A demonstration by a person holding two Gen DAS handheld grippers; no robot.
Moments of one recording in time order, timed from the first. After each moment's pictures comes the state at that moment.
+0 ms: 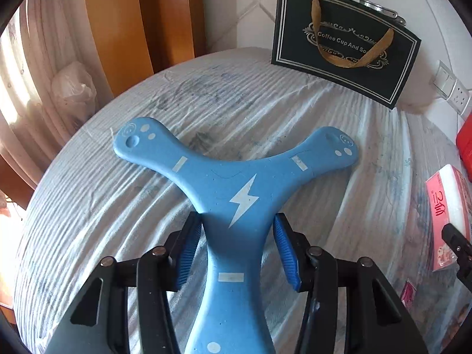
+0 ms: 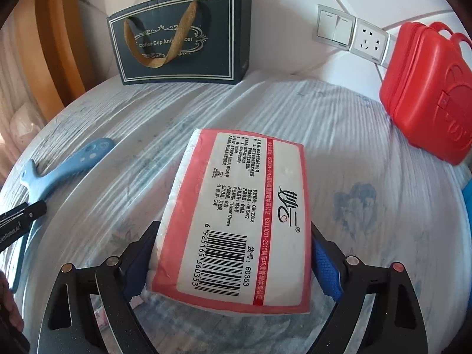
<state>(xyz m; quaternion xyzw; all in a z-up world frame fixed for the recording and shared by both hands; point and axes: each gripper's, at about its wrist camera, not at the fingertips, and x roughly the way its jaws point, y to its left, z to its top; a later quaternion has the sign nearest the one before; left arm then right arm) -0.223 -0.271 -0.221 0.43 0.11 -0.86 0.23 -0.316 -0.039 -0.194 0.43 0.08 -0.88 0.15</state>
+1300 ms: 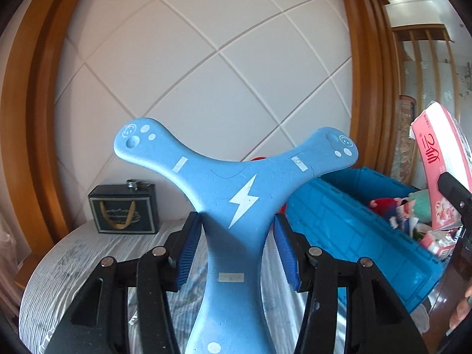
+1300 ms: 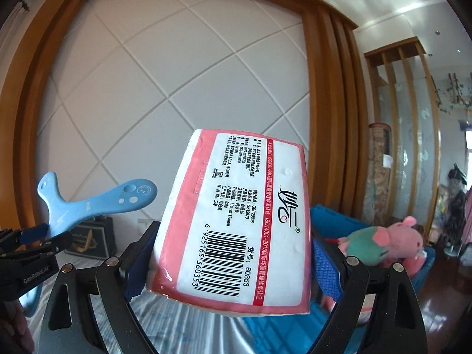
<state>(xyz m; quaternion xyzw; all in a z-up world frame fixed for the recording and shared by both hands) 0.002 0.072 0.101 0.14 0.01 -0.98 -0.11 0.046 0.239 0.149 0.04 0.03 -0.99 -0.11</state>
